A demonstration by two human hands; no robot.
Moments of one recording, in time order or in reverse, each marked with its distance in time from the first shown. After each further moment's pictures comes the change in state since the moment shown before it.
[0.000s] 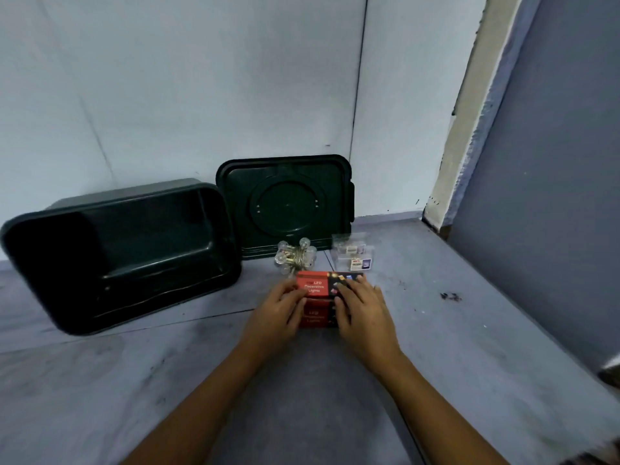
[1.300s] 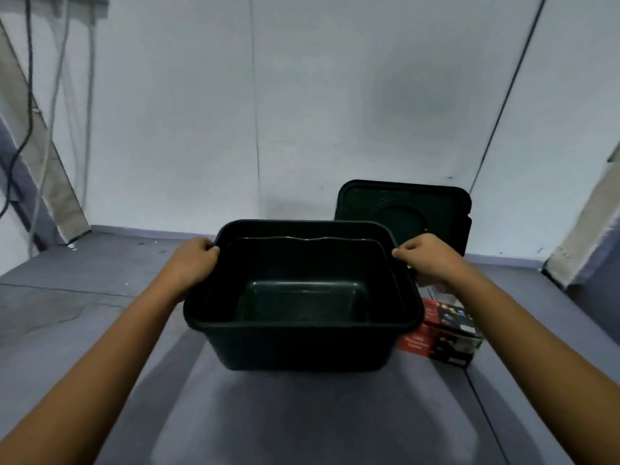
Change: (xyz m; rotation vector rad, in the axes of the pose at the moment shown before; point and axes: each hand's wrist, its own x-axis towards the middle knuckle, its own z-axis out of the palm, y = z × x) left_hand -0.041 -0.082 -0.272 0.166 0.152 -0.897; right_hand 0.124 -0.123 -0.061 0.385 -0.518 0.158
